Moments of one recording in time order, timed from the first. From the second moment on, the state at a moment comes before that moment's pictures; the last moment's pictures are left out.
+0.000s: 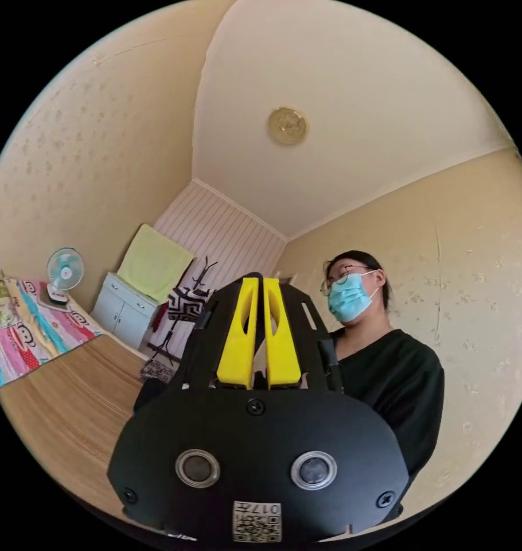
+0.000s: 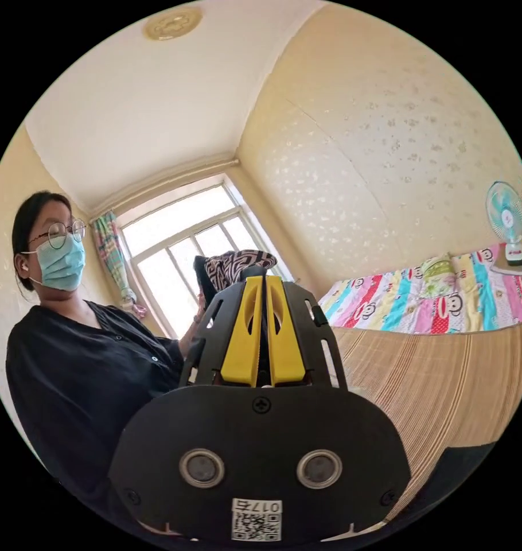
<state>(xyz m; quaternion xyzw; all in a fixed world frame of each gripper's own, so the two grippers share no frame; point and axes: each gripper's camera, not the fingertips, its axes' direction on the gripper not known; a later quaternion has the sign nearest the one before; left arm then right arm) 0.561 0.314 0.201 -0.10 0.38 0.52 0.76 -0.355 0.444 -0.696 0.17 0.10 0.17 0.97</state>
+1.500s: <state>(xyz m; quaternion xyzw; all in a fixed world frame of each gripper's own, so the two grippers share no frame) 0.341 -0.021 0.477 0.01 -0.24 0.19 0.95 -0.047 0.331 -0.339 -0.22 0.56 0.28 0.74</state>
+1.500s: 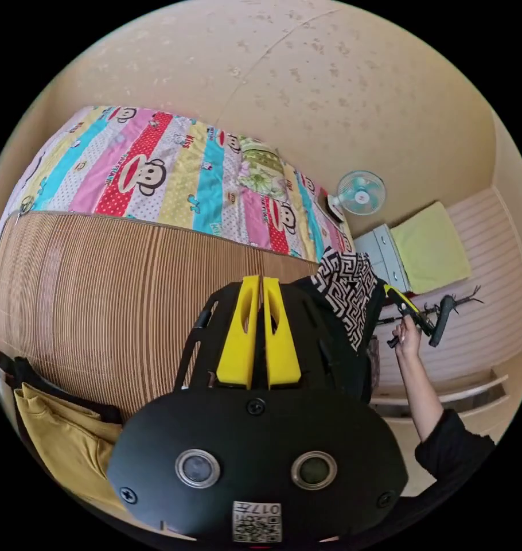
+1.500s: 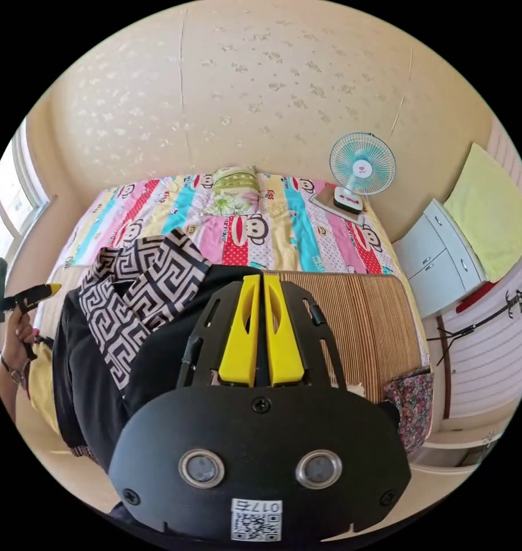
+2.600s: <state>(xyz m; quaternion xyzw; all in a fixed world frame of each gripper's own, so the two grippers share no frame) 0.074 0.148 0.414 -0.04 -0.24 0.25 0.94 -0.153 0.531 -0.205 -0.17 0.45 0.43 0.77</state>
